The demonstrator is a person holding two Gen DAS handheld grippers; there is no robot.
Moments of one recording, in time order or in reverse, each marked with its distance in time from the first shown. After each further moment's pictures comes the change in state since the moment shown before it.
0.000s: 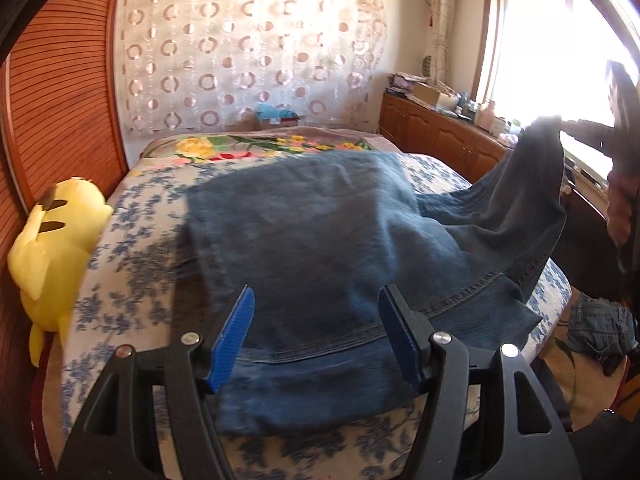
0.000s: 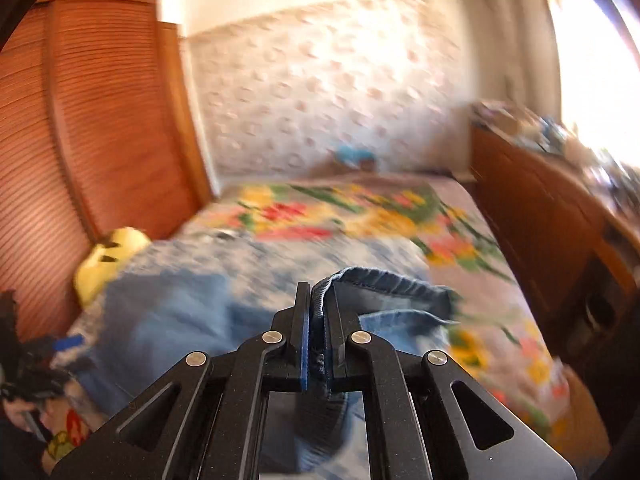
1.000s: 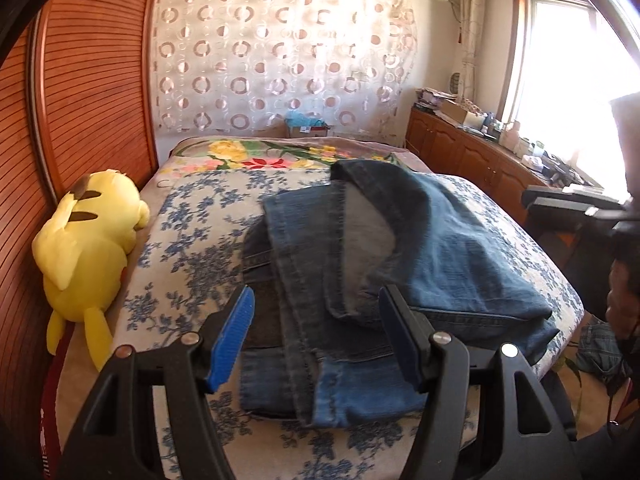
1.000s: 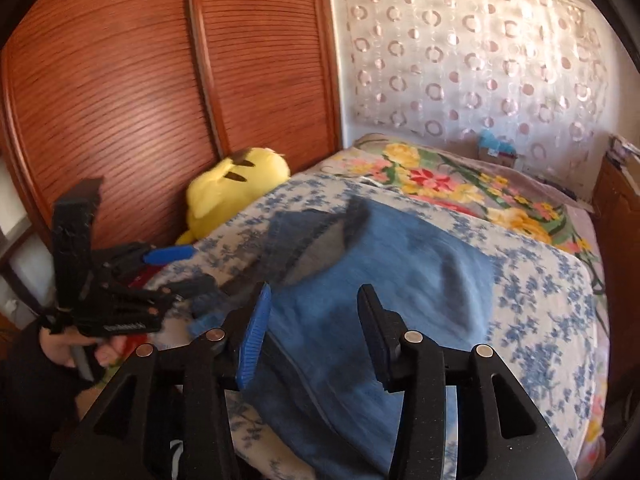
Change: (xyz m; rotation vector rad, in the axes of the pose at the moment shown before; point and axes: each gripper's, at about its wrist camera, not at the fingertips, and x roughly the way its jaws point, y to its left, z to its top) left arm -0.015 0.040 0.004 -0.055 -0.029 0.053; right arm 0.048 0.171 -0.048 -0.263 0.196 0.332
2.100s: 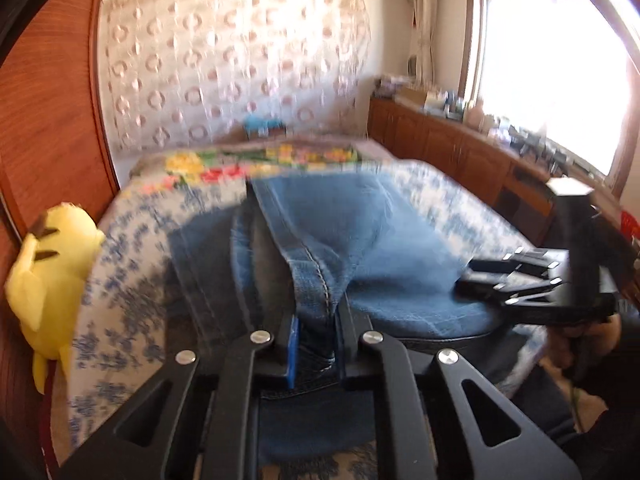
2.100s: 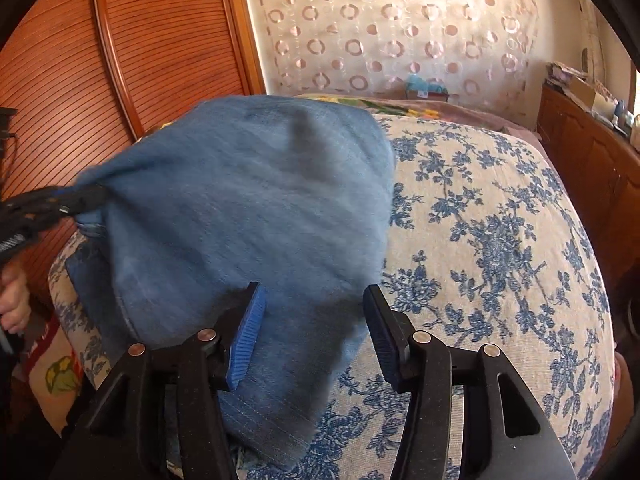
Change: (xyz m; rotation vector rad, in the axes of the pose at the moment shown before) left arm 0.003 -0.066 0.017 0.123 -0.014 -0.080; right arm 0.034 -0.090 -0.102 0.206 0.071 -0.163
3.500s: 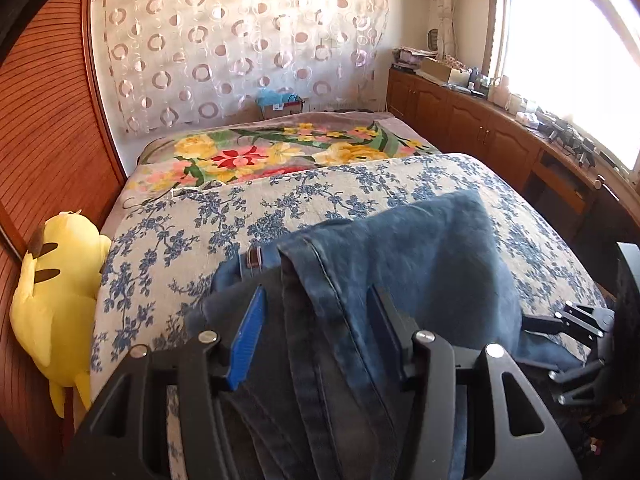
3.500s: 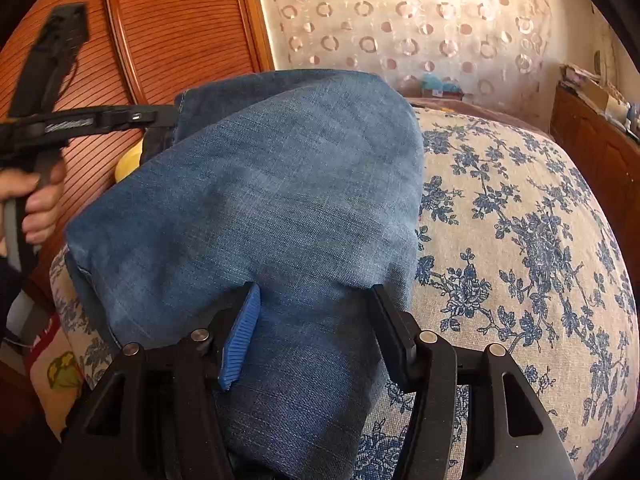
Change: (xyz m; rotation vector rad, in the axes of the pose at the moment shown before) left arm 0.102 0.060 0.056 0.007 0.148 0.051; right arm 0.026 0.024 -0.006 -0.025 0.007 0.039
